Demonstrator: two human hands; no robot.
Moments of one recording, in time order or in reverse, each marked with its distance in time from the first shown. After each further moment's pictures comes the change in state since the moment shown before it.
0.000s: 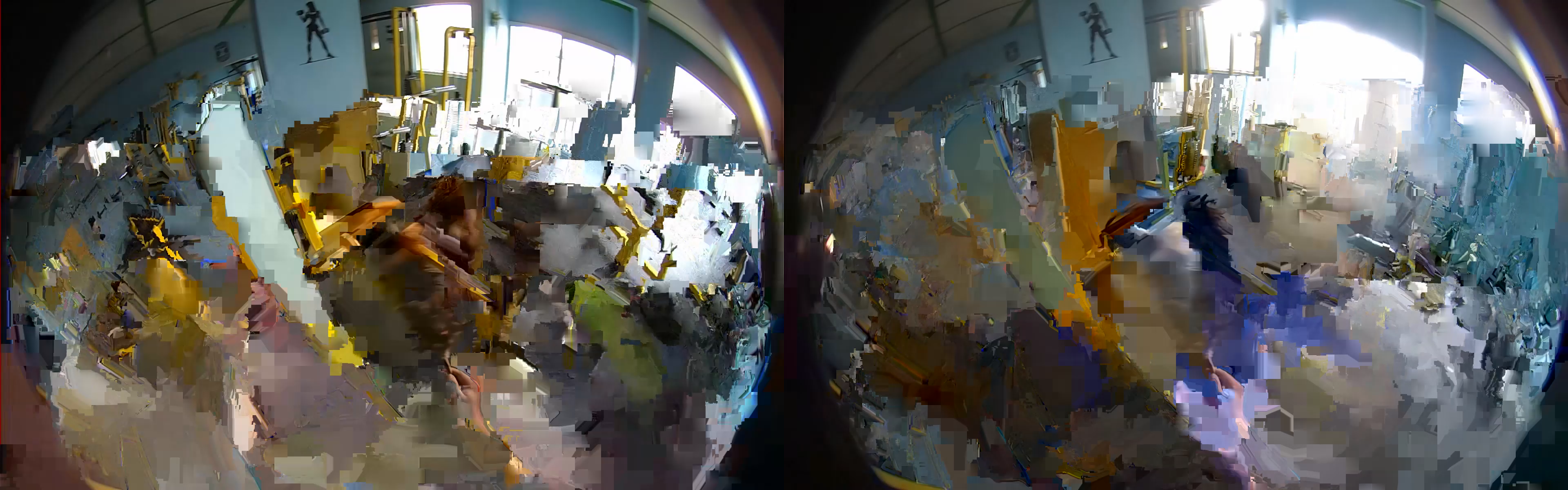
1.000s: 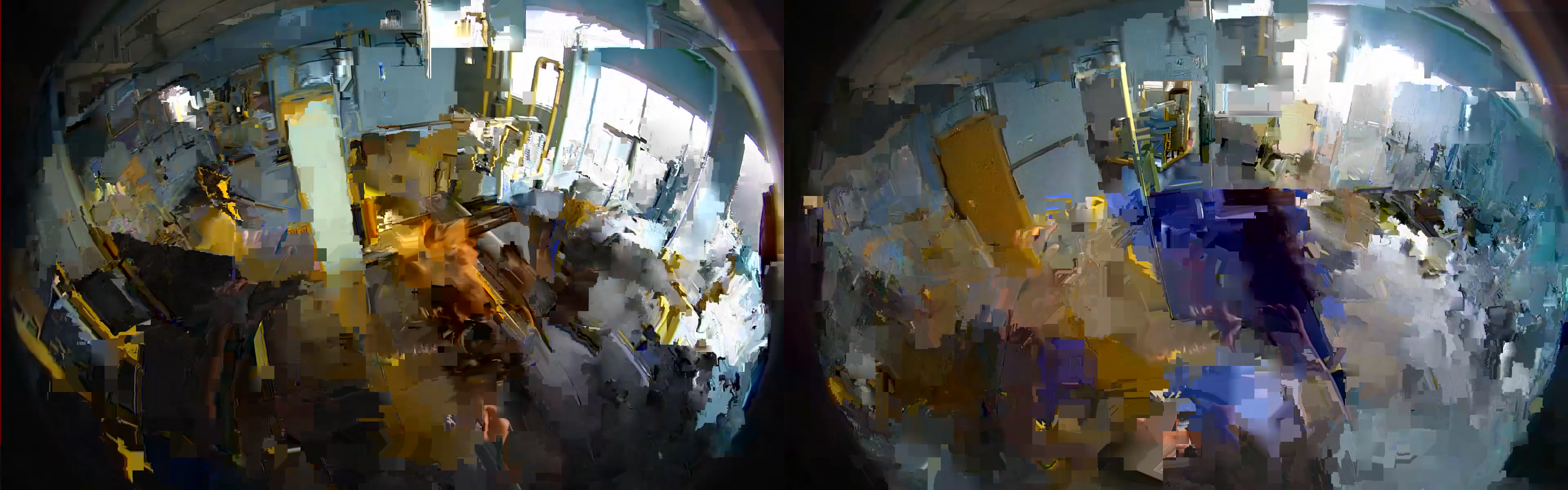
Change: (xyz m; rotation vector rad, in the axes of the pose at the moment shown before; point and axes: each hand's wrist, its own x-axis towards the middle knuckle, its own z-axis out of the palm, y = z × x) left_hand -0.040 -0.002 -0.016 0.270 -0.132 -0.092; right_hand 0.234 -0.052 -0.034 -1.215 -0.790 -1.215
